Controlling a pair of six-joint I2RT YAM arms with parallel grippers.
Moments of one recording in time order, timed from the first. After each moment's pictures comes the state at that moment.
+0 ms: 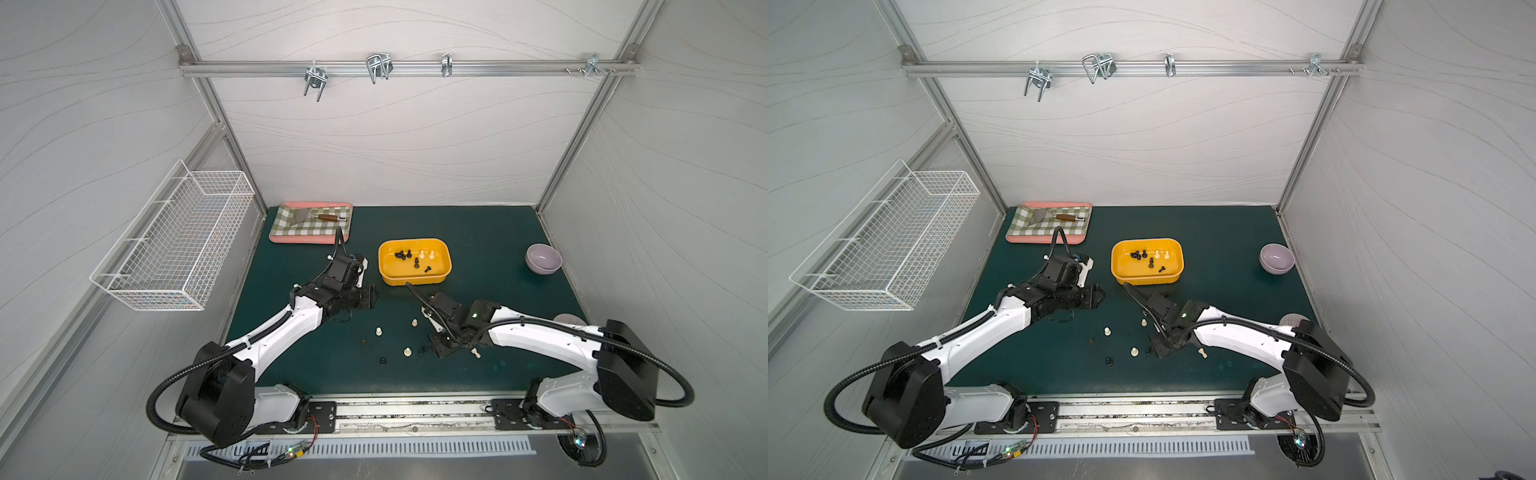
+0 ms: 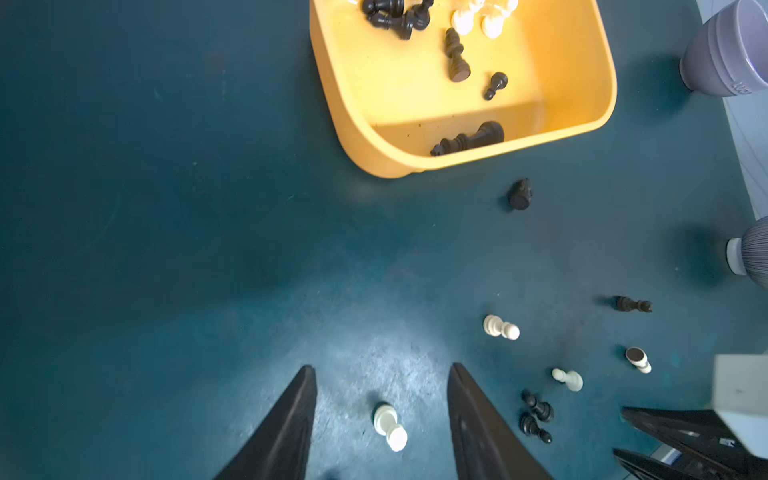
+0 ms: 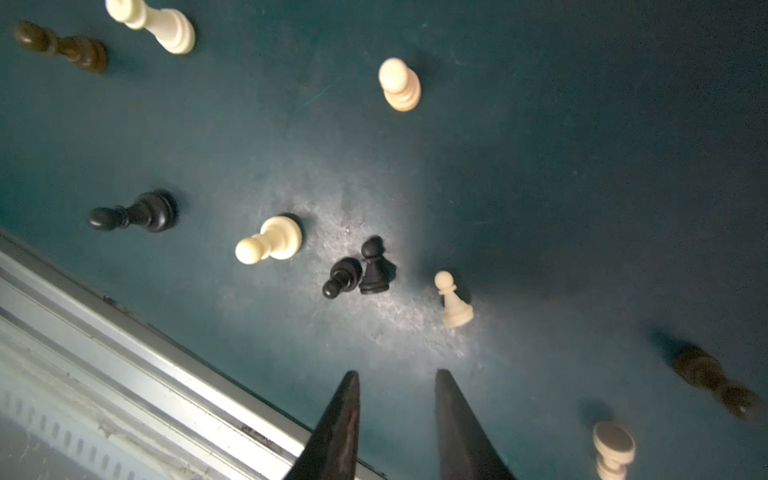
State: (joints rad) left arm -0.46 1.28 0.80 -0.43 0.16 -0.40; right arm 1.04 1.42 0.87 -0.72 -0.04 0.47
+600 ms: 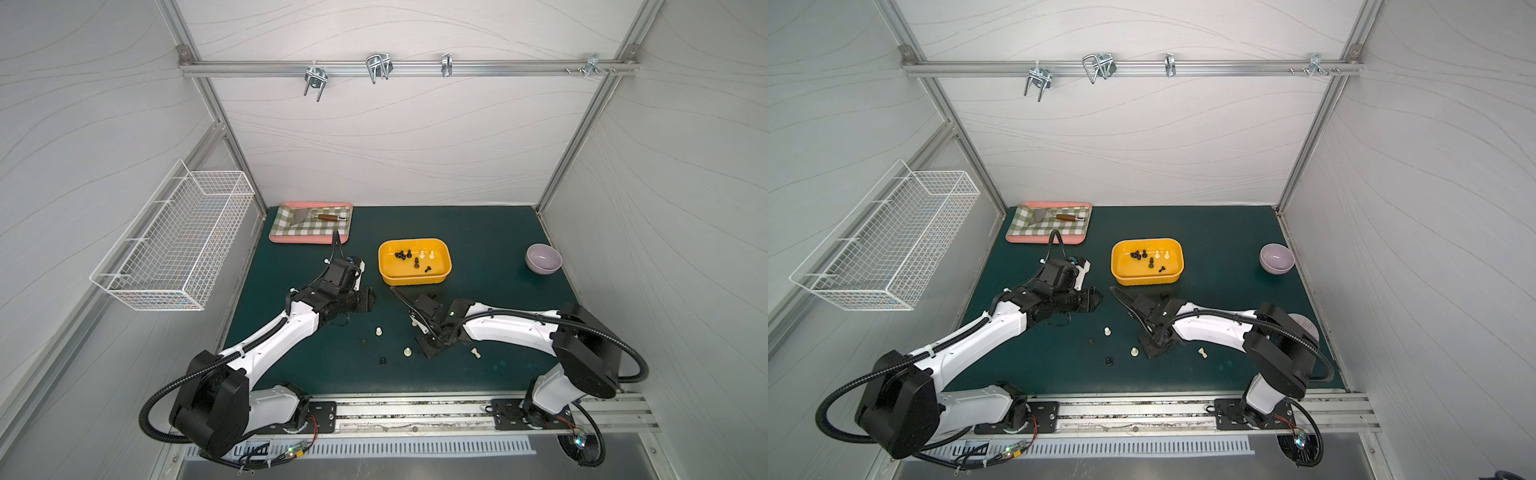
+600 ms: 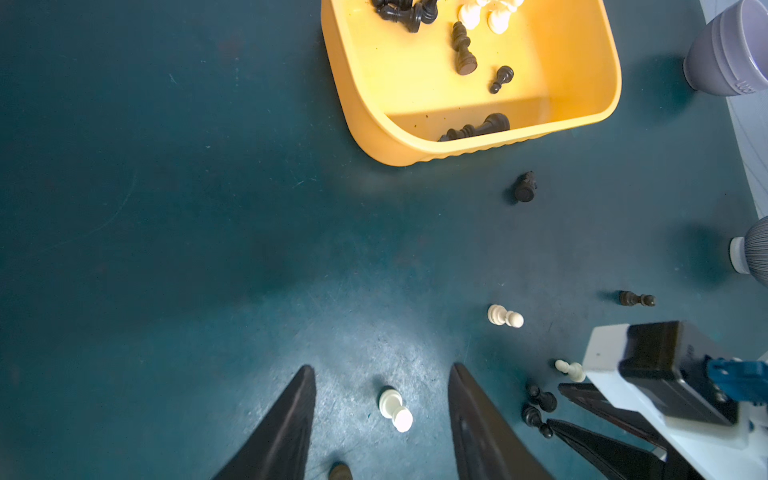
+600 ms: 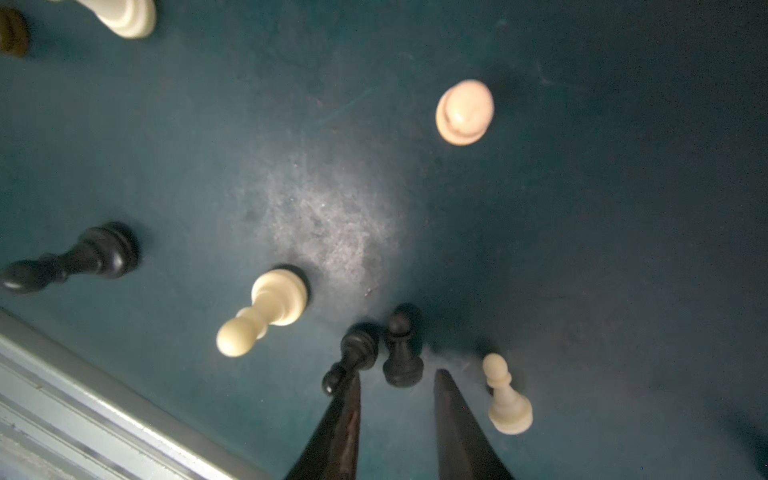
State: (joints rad) left arm -0.46 1.24 0.78 -0.44 0.15 -0.40; right arm 1.06 1.60 0.93 -0.65 -0.05 0.44
